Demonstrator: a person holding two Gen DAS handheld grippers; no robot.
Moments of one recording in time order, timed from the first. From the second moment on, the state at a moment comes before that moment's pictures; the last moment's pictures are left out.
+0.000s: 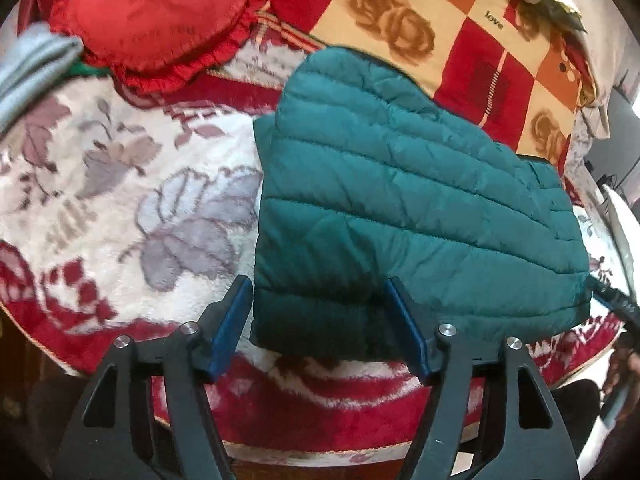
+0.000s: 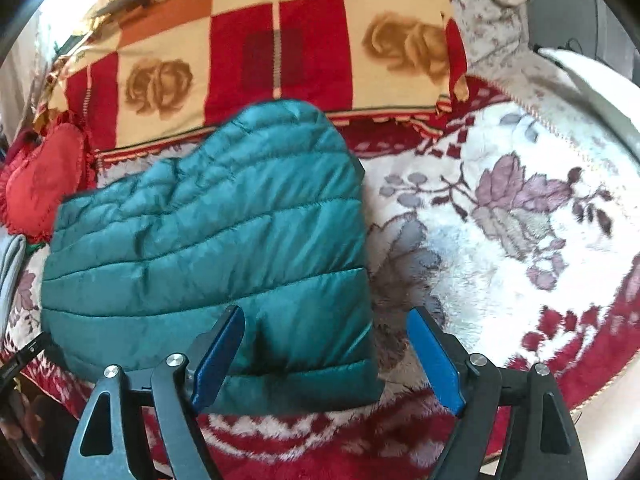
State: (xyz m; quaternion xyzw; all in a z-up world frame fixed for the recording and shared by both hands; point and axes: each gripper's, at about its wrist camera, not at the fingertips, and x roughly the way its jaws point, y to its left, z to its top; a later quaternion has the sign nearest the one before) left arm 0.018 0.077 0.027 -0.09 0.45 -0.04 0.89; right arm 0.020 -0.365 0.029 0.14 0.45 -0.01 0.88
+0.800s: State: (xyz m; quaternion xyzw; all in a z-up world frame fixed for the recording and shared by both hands) left arm -0.023 0.023 0.058 -0.05 0.38 -0.02 0.93; right arm -0.022 -0.217 0.070 0.09 0.38 0.07 0.92
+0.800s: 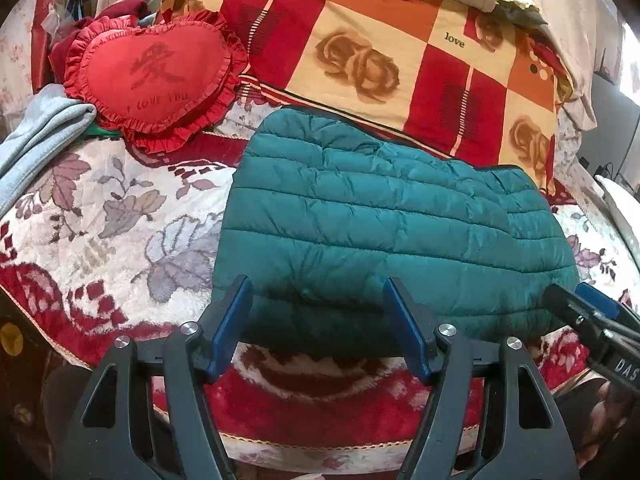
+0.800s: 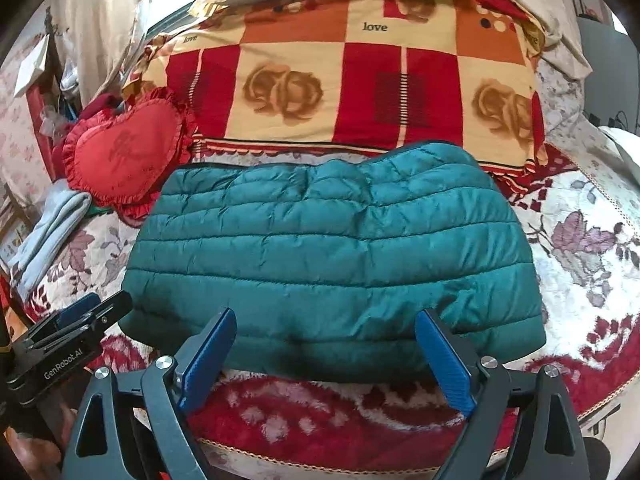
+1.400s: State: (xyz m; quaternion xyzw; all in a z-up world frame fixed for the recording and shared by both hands) left arm -0.024 0.014 0.050 -0.04 0.38 -0.02 0.92; right arm -0.024 -0.216 0.065 0.09 0.37 0.05 0.92
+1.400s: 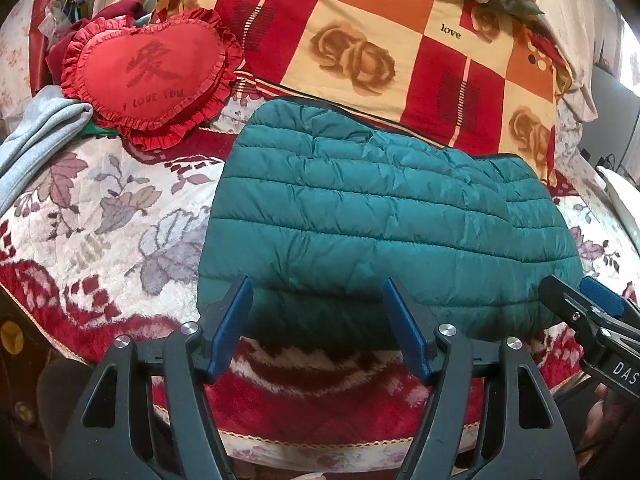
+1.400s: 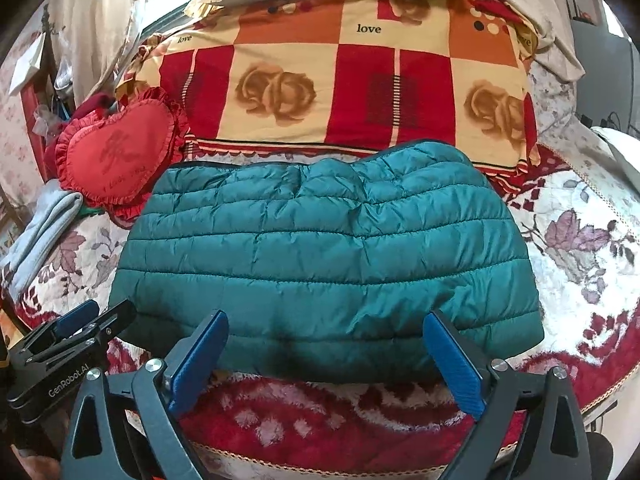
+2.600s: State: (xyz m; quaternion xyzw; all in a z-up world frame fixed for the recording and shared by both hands) left arm -0.023 0.009 0.048 -0.03 0.38 -0.02 0.92; right arm -0.023 -0.210 0.059 0.09 0.38 0.06 0.92
